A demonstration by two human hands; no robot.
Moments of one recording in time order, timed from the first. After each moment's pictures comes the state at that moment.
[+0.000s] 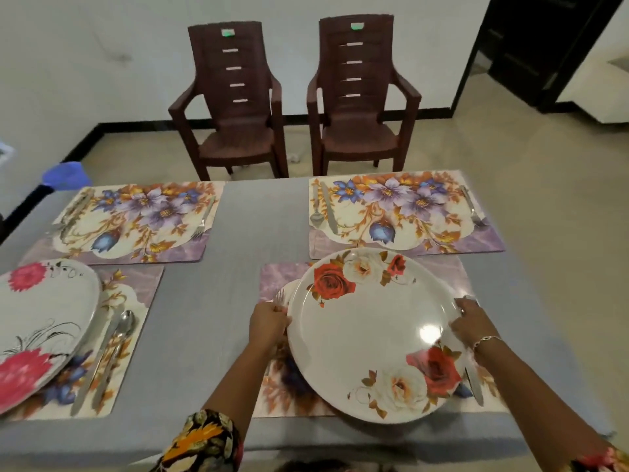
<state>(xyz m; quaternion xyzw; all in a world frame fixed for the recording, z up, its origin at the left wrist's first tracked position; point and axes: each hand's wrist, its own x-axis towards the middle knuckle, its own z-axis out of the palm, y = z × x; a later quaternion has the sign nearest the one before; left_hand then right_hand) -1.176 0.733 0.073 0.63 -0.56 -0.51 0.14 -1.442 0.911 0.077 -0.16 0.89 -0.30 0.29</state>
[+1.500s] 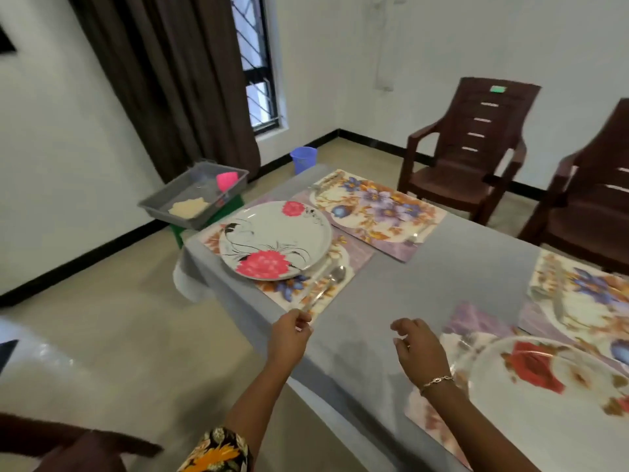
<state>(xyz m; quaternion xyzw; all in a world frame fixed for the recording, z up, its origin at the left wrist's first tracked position) -0.913 0.785 0.097 0.75 -0.48 -0.33 0.32 -1.134 0.780 0.100 -0.68 0.66 -0.21 0.23</state>
